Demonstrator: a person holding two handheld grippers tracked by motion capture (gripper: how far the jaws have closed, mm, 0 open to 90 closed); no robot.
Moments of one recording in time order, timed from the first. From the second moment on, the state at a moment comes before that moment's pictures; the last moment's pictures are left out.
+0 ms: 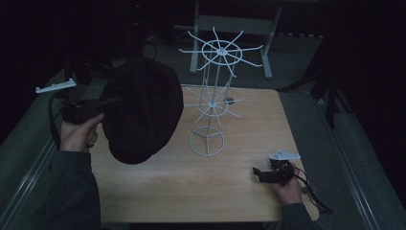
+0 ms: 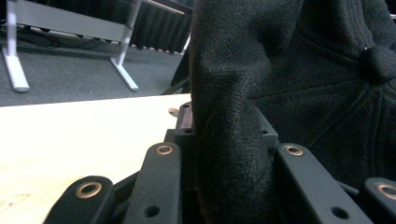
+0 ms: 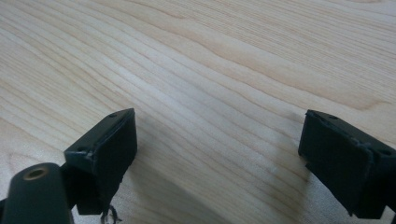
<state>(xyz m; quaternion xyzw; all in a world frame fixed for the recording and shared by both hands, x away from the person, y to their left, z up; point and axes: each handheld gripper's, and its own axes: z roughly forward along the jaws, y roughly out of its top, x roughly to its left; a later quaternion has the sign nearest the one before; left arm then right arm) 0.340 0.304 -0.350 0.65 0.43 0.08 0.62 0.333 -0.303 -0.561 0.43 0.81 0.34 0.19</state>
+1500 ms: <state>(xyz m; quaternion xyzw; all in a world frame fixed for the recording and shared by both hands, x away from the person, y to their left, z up) 0.347 0.304 -0.346 0.60 0.42 0.04 0.68 0.333 -0.303 -0.560 0.43 0.81 0.34 0.19</state>
